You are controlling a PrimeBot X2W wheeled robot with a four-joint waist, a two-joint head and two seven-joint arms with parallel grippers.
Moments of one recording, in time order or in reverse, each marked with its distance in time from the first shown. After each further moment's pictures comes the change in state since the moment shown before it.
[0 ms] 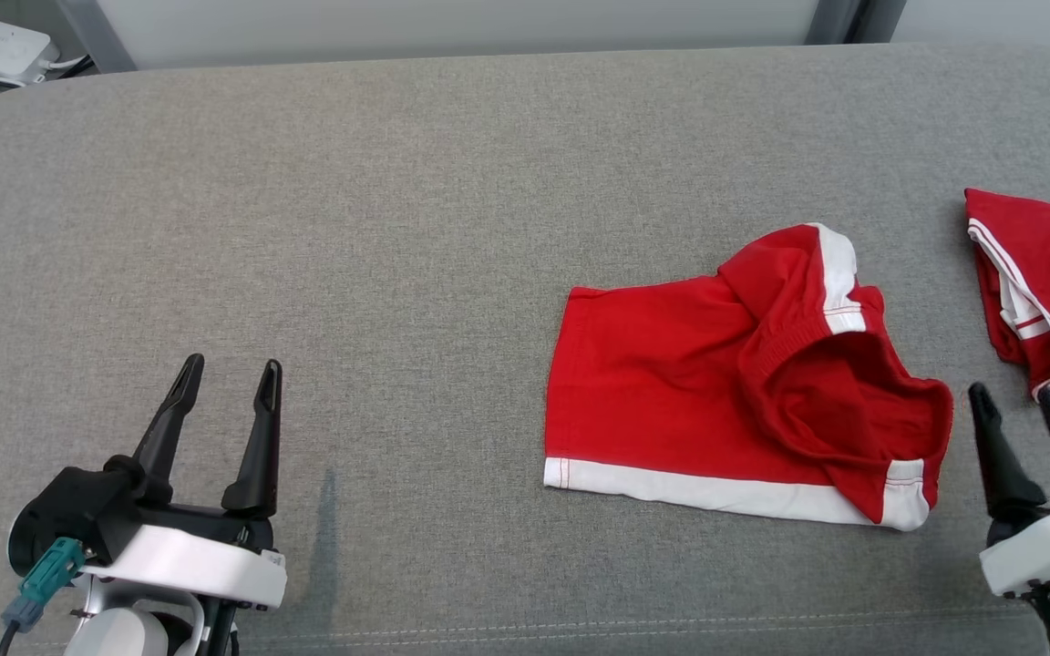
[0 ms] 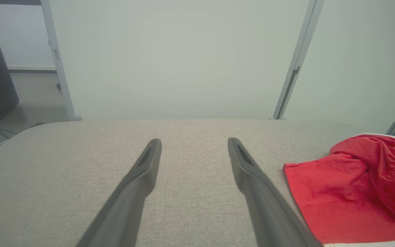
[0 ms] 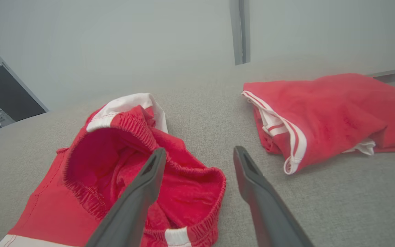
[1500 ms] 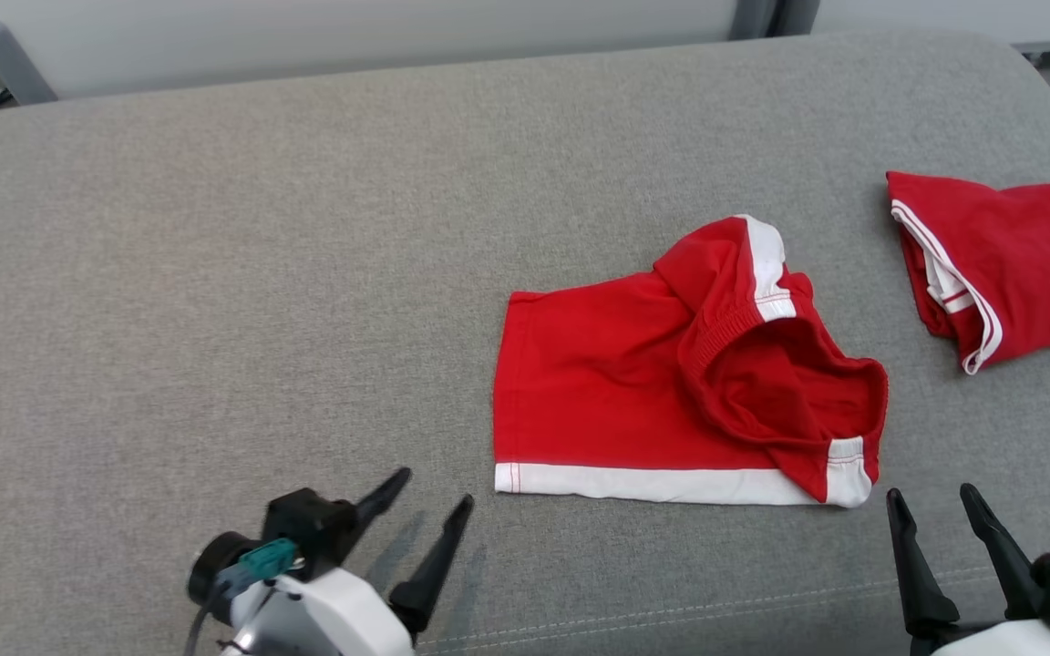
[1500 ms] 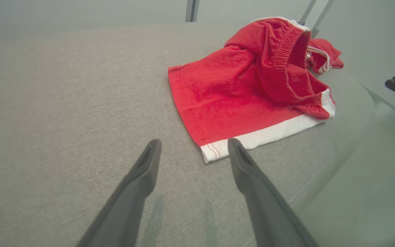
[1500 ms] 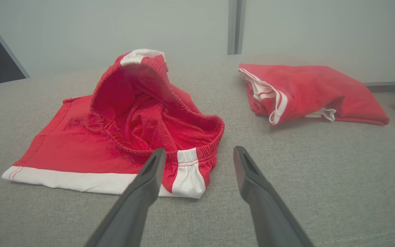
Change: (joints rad) left arm 0.032 0.013 -0.269 -0.045 -0.019 -0.065 0.336; right arm 0.231 0.167 0.003 -0.192 -0.310 0.000 -0.058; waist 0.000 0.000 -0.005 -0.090
